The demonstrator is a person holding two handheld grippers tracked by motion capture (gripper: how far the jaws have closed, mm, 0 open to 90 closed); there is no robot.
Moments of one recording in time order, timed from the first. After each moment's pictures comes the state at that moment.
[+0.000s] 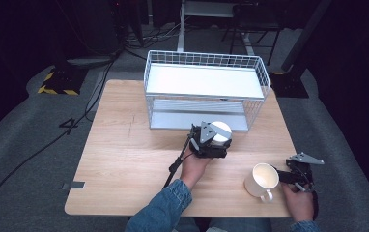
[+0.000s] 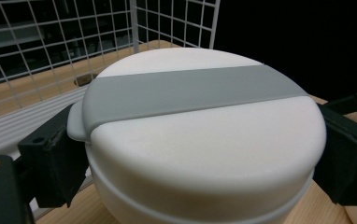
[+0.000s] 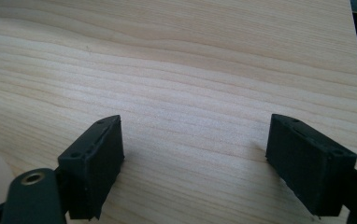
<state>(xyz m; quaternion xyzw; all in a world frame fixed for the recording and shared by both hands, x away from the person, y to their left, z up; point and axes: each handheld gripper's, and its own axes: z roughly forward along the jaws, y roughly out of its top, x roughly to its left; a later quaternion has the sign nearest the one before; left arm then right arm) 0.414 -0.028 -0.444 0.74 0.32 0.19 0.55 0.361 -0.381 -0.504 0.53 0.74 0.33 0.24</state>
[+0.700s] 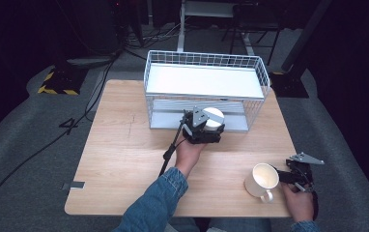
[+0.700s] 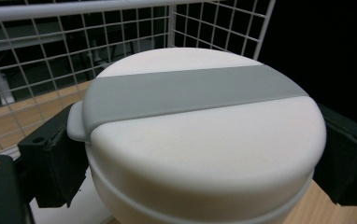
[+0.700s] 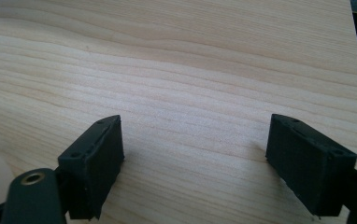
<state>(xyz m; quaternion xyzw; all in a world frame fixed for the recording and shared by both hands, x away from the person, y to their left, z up) 0.448 -0.005 -0.416 0.73 0.35 0.21 0.55 0.361 -0.381 -0.504 0.53 0.74 0.33 0.24</state>
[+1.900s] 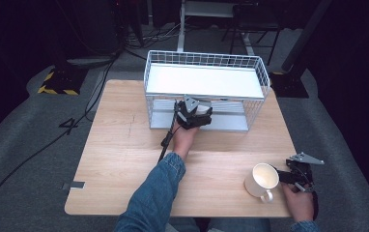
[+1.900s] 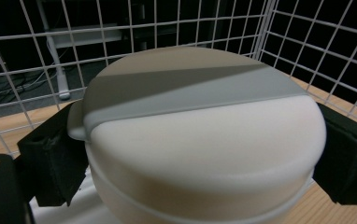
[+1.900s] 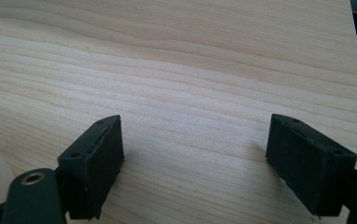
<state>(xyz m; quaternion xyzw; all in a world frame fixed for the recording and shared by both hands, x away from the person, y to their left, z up) 0.510 0.006 -0.446 0.69 0.42 0.27 0.53 0.361 -0.381 -0.504 0.53 0.74 0.33 0.24</state>
